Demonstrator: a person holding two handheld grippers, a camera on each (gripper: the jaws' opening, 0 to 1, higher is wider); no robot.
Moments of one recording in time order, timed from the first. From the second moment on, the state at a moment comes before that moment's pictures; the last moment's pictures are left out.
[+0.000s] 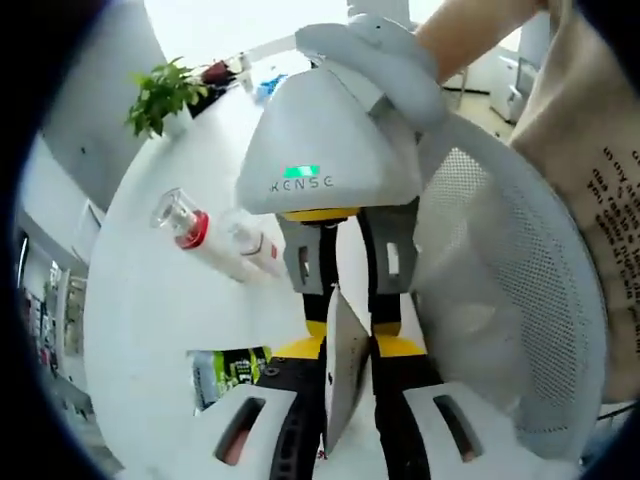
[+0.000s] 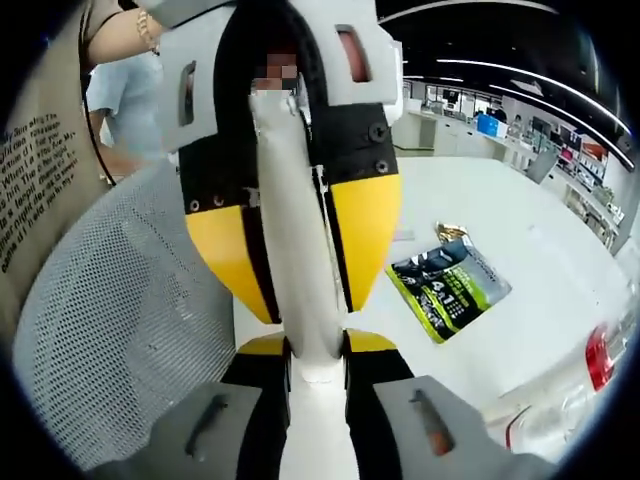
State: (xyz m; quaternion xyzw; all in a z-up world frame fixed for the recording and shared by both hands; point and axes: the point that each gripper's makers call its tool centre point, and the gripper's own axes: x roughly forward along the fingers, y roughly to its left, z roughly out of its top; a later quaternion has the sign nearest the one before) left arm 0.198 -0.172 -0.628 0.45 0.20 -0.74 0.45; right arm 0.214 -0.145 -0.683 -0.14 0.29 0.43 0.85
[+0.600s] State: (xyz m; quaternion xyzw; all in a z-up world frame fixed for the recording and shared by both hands) left arm 0.208 -0.180 -0.624 0.40 0.22 -0.74 0.50; right arm 0.213 -0.164 -0.695 -0.12 0.32 0.35 0.87
